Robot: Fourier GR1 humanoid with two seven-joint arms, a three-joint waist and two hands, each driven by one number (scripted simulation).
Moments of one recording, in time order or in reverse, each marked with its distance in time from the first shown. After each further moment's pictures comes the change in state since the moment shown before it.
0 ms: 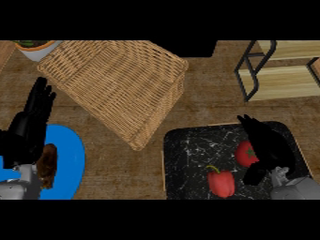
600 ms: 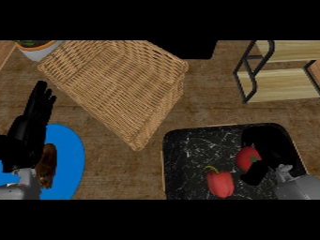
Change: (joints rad) left arm 0.027 -0.019 0.014 -0.013 -0.005 -0.028 -0.005; right arm -0.012 -0.021 -0.021 0.100 0.107 -0.052 -0.191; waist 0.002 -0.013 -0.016
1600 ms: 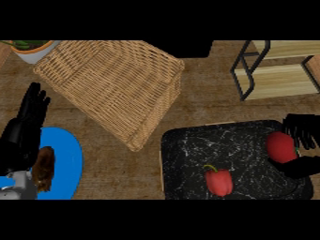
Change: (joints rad) left arm 0.017 -0.006 0.029 -0.016 -0.014 -0.007 -0.003; right arm 0.081 -0.071 -0.351 -0.230 -0.349 0.070 -0.226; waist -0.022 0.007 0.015
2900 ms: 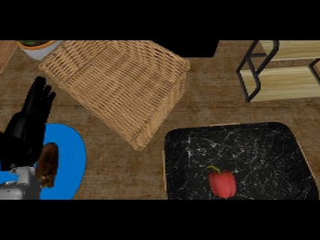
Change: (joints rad) left arm -0.038 -0.021 -0.009 -0.024 -0.019 -0.014 0.048; right arm -0.393 -0.129 -0.373 0.163 -0.148 -0.072 0.210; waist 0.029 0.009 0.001
